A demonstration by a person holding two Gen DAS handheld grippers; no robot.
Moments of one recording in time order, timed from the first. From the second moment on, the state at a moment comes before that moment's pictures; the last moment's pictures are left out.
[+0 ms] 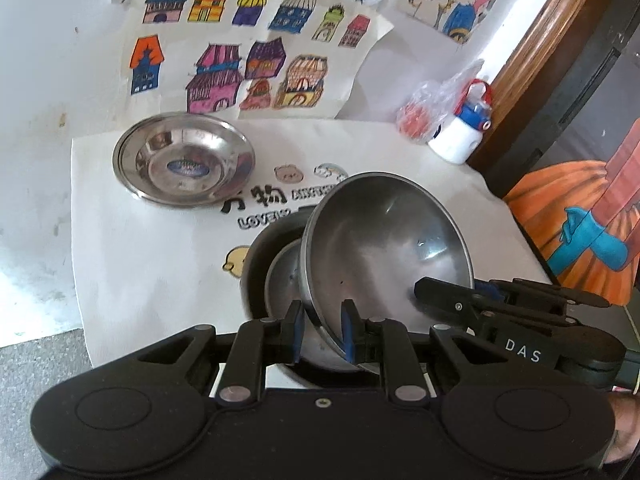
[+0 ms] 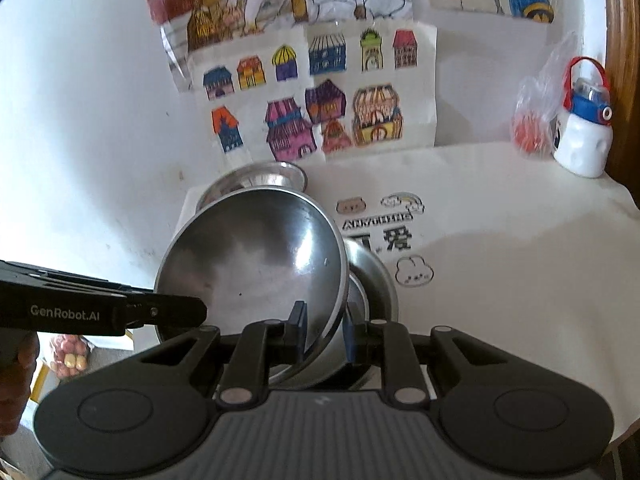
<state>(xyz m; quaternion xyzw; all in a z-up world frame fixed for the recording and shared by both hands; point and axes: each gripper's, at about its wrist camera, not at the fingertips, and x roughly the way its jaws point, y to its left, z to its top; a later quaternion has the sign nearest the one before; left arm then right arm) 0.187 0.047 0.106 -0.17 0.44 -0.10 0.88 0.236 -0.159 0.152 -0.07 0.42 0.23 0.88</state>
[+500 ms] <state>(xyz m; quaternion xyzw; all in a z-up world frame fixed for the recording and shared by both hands) 0.196 0.043 0.083 -0.15 0.47 -0.12 0.86 0.244 -0.150 0.140 -0.10 0.45 0.21 0.86</state>
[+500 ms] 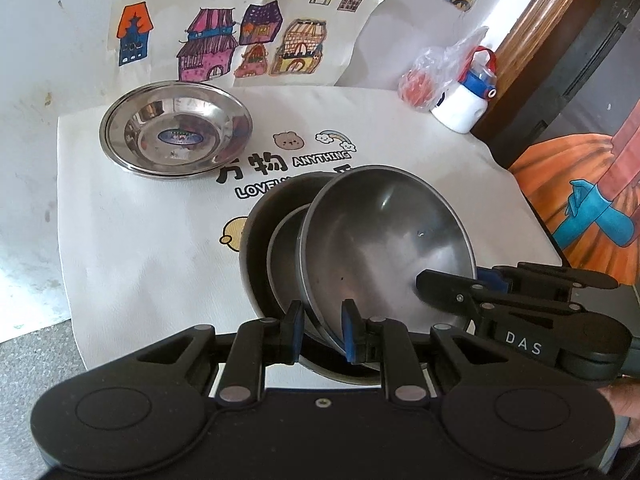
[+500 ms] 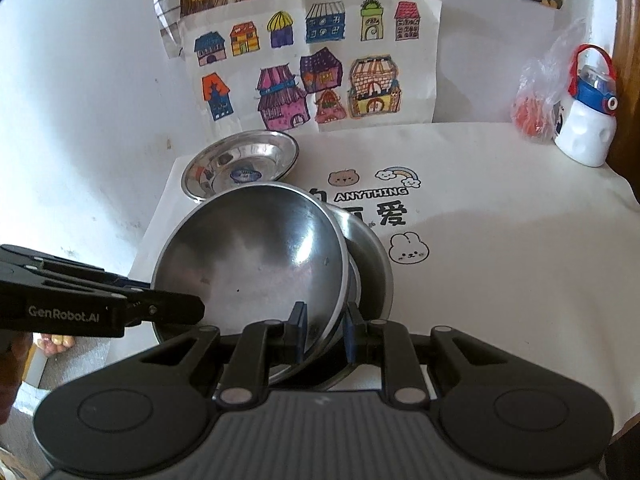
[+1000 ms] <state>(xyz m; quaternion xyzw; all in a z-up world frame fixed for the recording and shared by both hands) 0.208 0.042 0.077 -0.14 0.49 -0.12 0.85 0.251 -0.139 0.133 -0.13 0.47 0.21 0.85</state>
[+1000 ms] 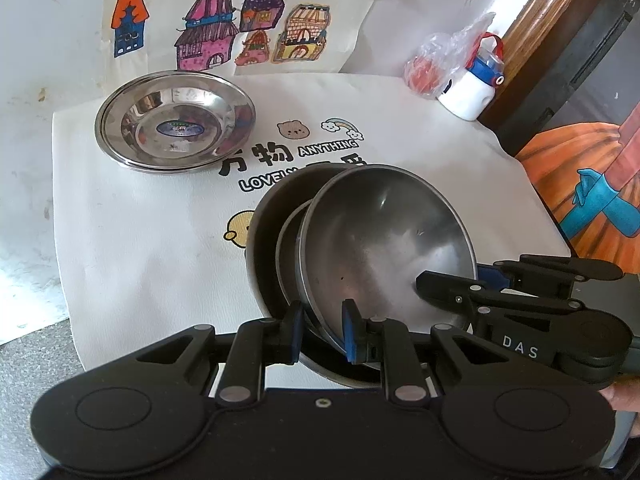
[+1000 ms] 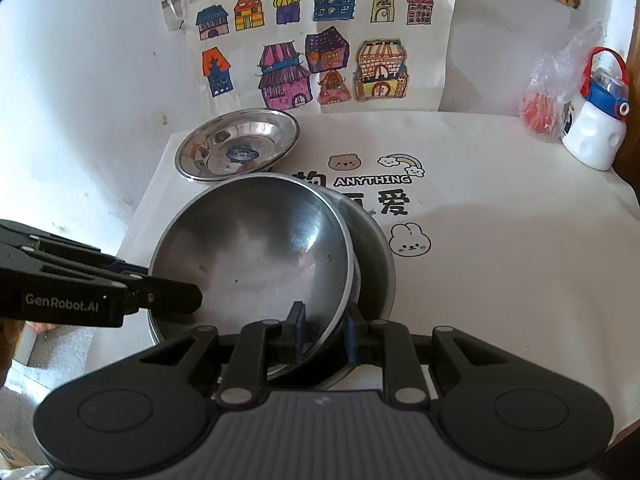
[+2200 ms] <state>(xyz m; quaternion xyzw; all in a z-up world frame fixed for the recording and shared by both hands) 0.215 0.034 0.081 -0.10 0.49 -0.12 0.86 0.253 -0.138 0.128 -0.14 0.47 0.21 0.85</state>
